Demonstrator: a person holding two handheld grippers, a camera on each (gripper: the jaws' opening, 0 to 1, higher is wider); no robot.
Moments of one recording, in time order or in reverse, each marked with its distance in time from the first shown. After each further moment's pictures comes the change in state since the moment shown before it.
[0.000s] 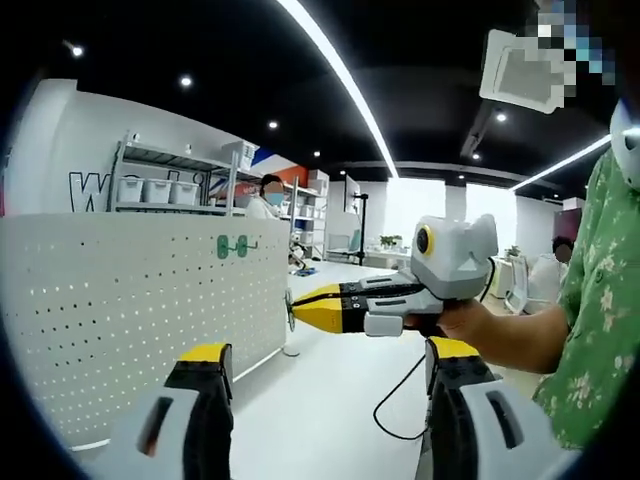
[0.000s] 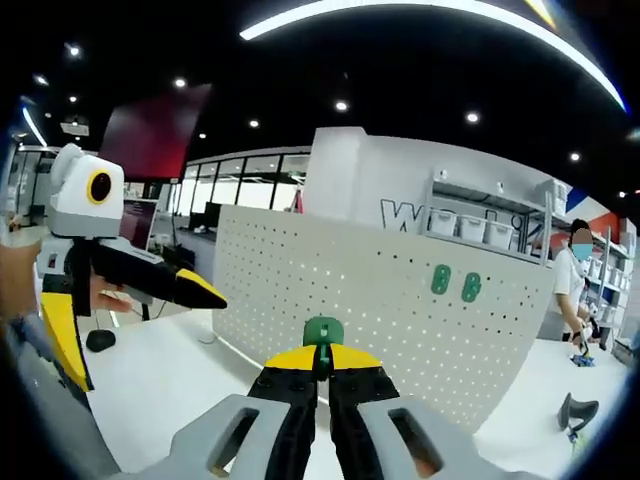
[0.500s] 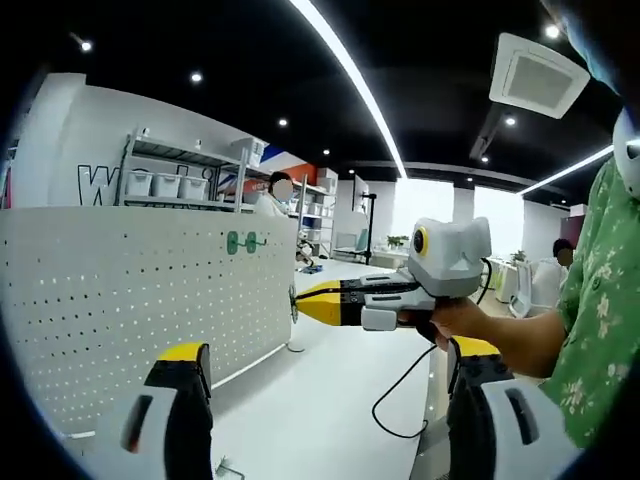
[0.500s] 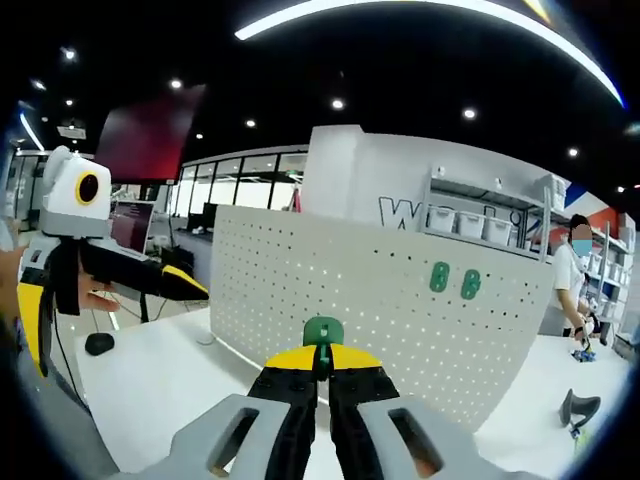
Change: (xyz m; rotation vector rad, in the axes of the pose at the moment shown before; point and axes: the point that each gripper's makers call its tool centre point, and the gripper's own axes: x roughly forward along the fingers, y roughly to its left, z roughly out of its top) left arm -0.013 0.003 -0.001 -0.032 0.002 0.042; right arm 0.007 -0.007 -0.001 0.020 0.009 -0.012
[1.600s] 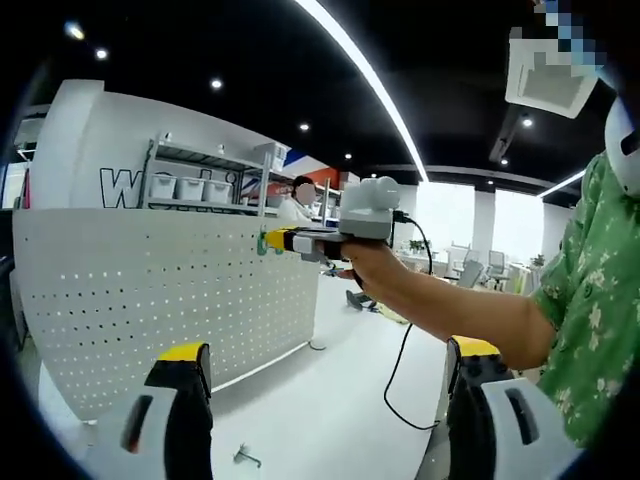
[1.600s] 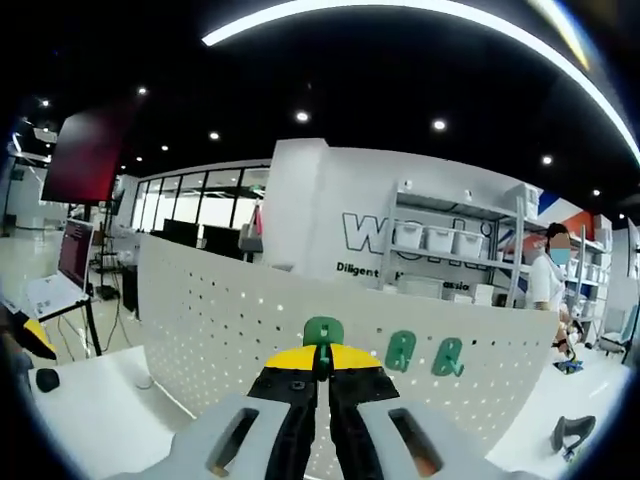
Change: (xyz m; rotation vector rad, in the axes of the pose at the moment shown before) left arm -0.030 0.019 0.001 -0.007 -0.018 0.107; right arm 0.107 -0.091 0.052 0.013 -0.067 -0.156
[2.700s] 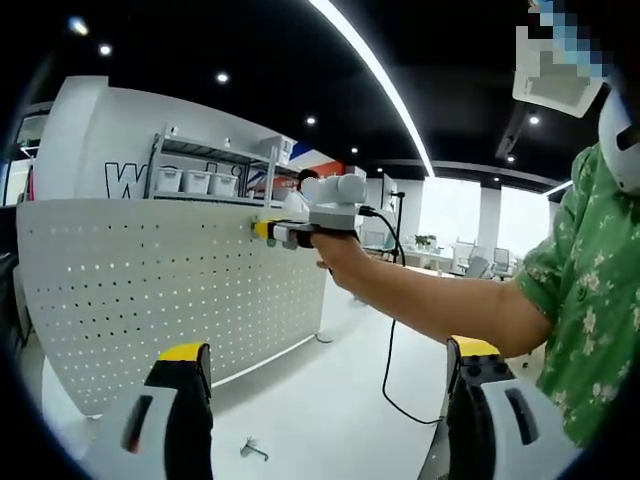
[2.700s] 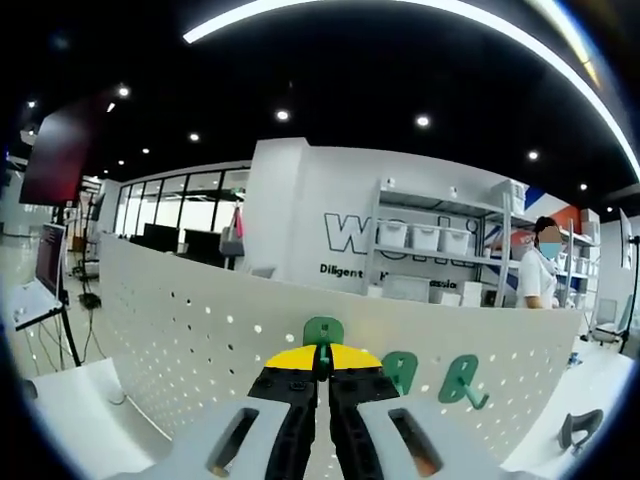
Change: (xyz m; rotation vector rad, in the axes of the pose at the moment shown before) left arm -0.002 0.011 -0.008 -0.011 0.028 0.022; right arm 0.049 -0.020 -0.007 0.022 -0.014 -0.070
